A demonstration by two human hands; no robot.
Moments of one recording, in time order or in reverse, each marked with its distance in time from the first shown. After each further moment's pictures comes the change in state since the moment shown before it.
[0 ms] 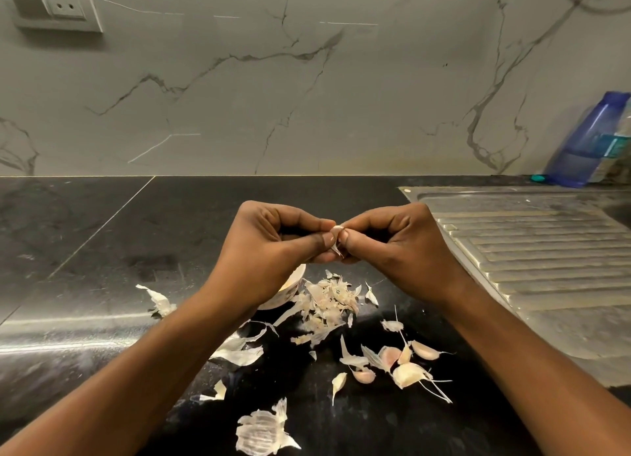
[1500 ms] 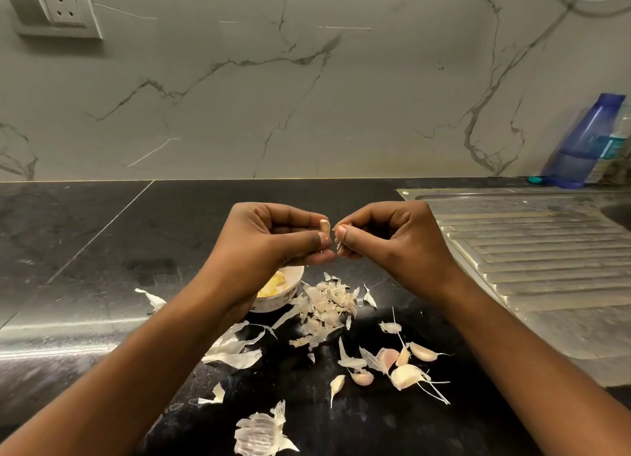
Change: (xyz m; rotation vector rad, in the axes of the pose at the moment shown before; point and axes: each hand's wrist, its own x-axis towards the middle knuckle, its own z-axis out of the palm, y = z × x) left_hand -0.002 0.015 -0.002 -0.205 0.027 -0.214; right_hand 0.002 -0.001 -0.002 0.000 0.053 0.023
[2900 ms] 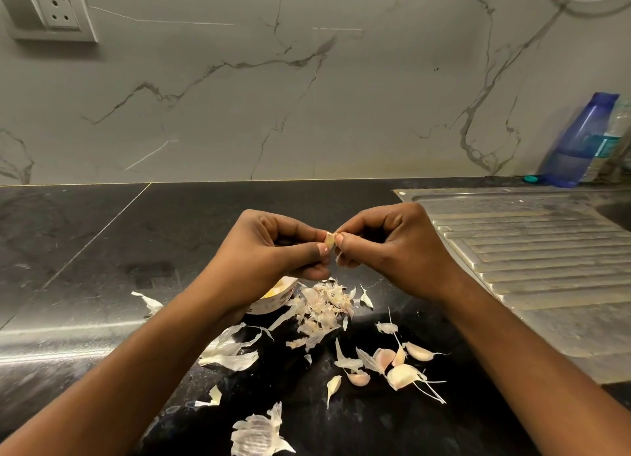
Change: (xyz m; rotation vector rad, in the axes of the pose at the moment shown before) left_hand 0.001 -0.001 -0.001 0.178 -0.096 -0.029; right_hand 0.000 -0.002 -0.007 -0.075 -0.092 -0.006
